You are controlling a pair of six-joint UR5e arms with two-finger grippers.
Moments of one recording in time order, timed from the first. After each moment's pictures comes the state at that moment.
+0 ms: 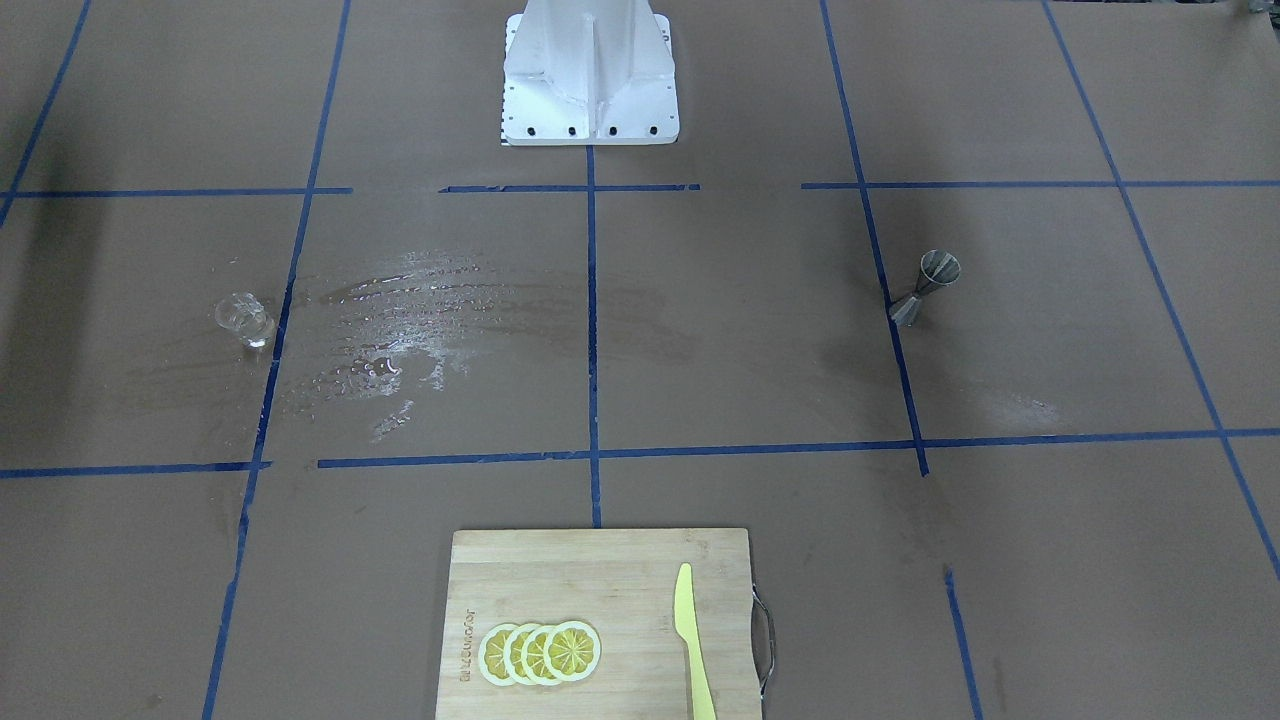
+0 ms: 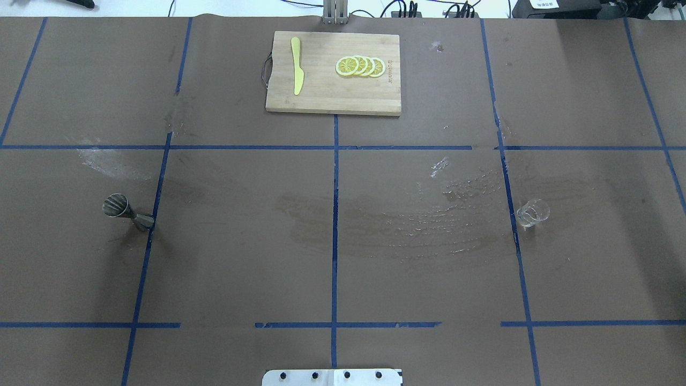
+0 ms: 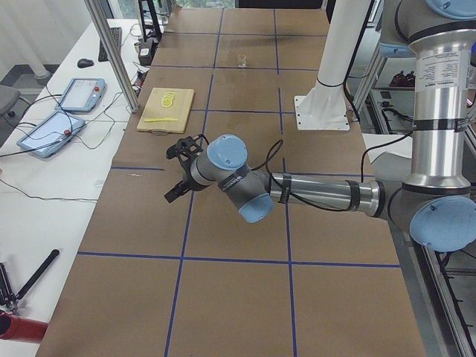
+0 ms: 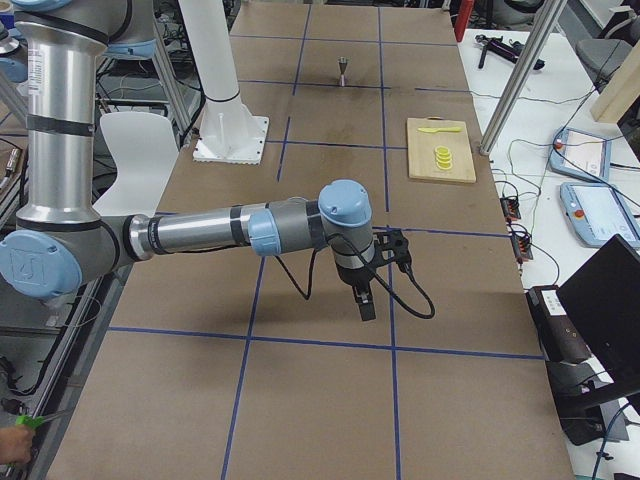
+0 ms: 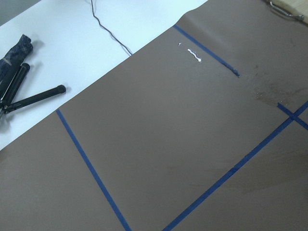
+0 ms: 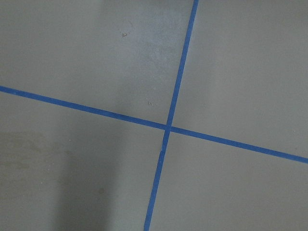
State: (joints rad) left arm -1.51 -1.51 -1.71 -2.49 -2.36 -0.08; right arm 1.59 -1.68 1.85 -1.50 2.27 -0.07
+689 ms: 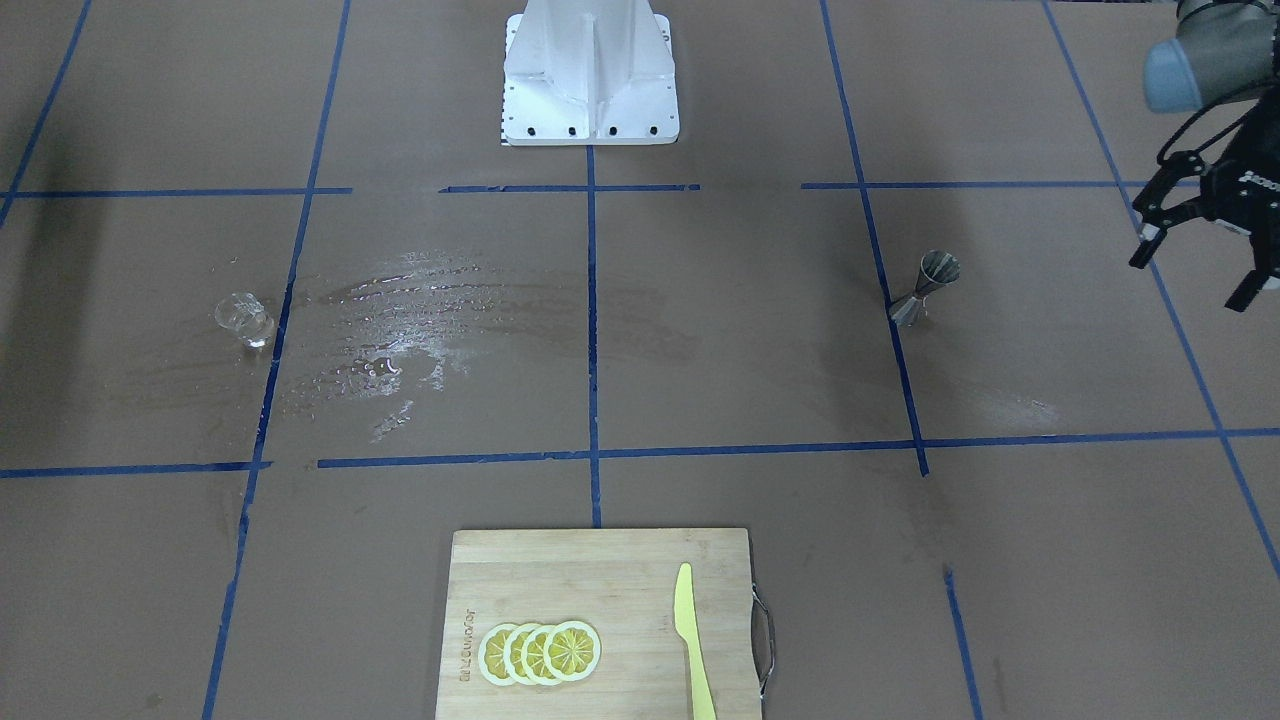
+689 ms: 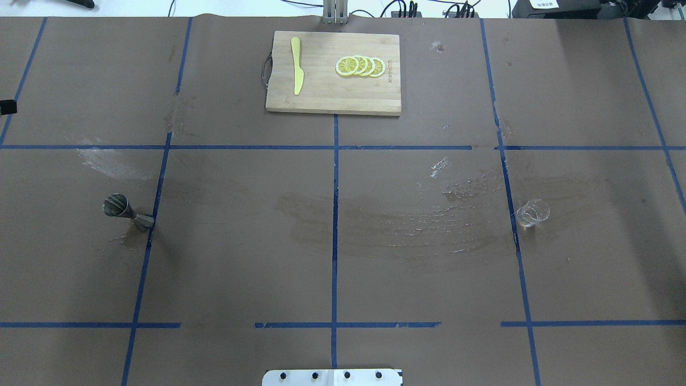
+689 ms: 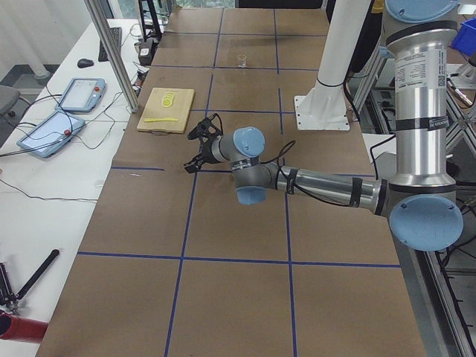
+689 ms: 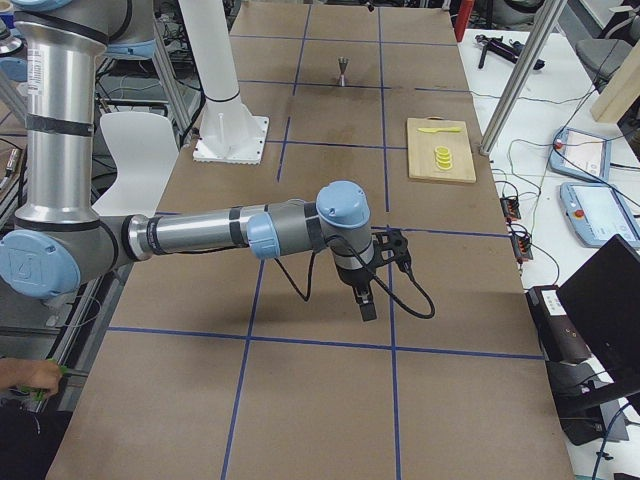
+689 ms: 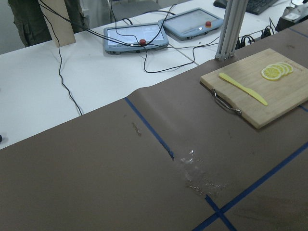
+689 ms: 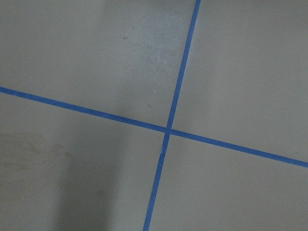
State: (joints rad) left arm -1.12 -1.44 -1.82 -2.83 -1.94 -0.63; right arm 1.59 -1.69 1.85 -1.47 2.27 -0.07
